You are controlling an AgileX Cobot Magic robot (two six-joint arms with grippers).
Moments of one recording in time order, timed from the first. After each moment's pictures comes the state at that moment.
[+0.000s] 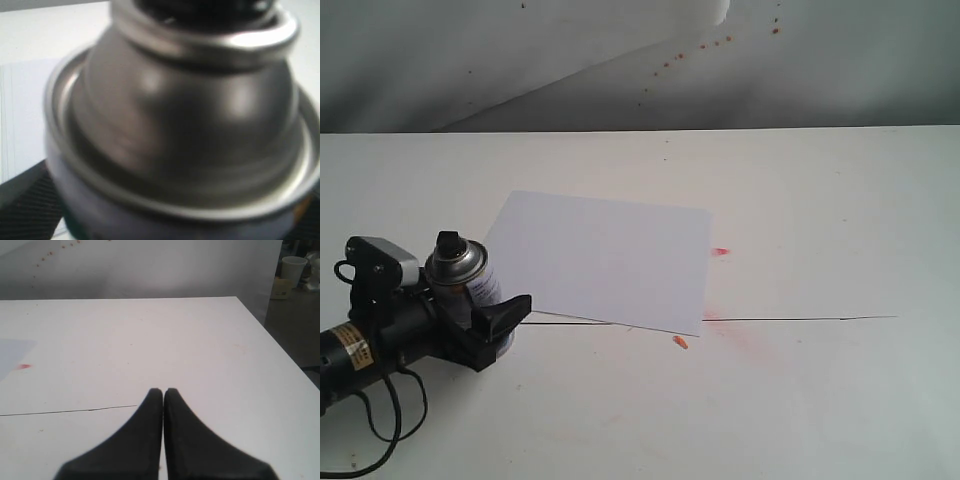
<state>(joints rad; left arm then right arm) -0.23 2.01 -0.37 0.57 -1.19 -0.17 -0.12 0.01 0.00 0.04 0.34 -0.07</state>
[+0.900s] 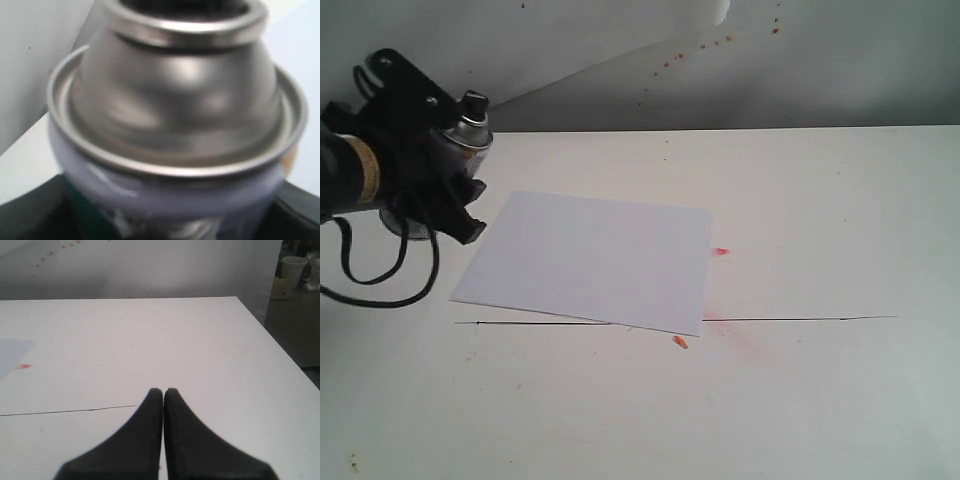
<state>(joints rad) -0.46 1.54 -0.85 1.00 0.12 -0.50 -0.12 0.01 0.00 0.04 0.34 -0.07</state>
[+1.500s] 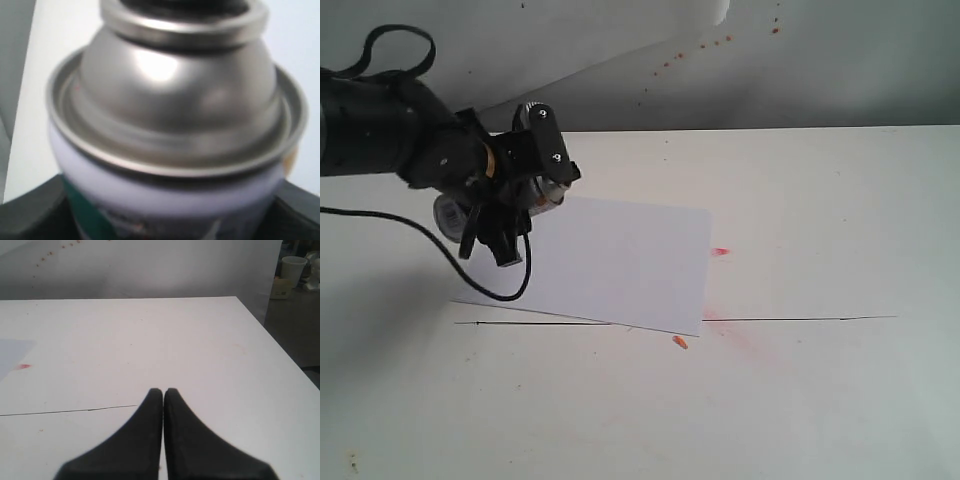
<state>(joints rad) -0.58 1.90 -1.22 0.46 0.48 0.45 -0.12 0.01 0.00 0.04 0.34 -0.07</state>
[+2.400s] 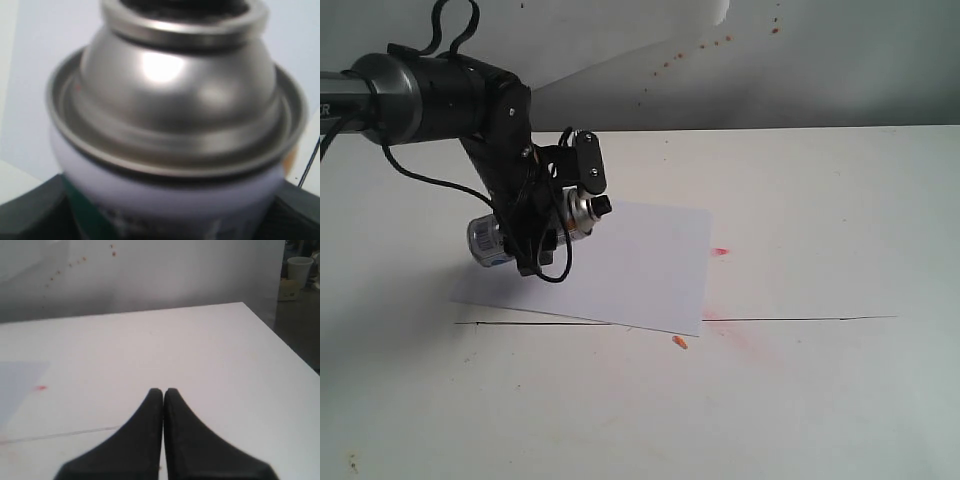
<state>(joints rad) -0.58 2.11 -1.54 0.09 0.85 0.89 -0.12 0.01 0.00 0.14 0.29 -0.07</state>
